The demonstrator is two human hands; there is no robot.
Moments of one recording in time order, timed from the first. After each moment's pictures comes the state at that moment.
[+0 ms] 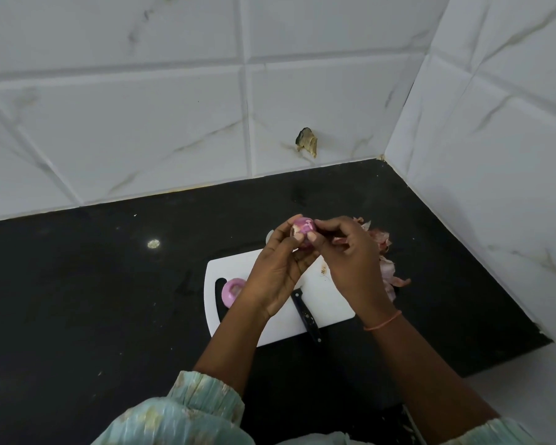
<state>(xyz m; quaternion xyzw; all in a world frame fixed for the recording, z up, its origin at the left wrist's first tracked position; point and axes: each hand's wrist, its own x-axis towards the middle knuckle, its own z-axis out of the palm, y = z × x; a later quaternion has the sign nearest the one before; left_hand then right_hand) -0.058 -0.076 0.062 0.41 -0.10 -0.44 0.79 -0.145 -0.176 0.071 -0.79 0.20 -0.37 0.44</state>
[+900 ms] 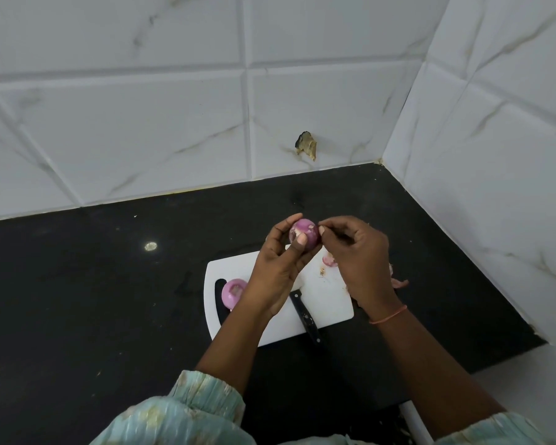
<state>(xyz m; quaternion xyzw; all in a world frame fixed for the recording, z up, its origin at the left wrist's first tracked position) -0.061 -0.073 0.059 0.45 -0.17 -0.38 0.79 -0.151 -0.181 0.084 -0.80 0.23 -0.36 0.42</state>
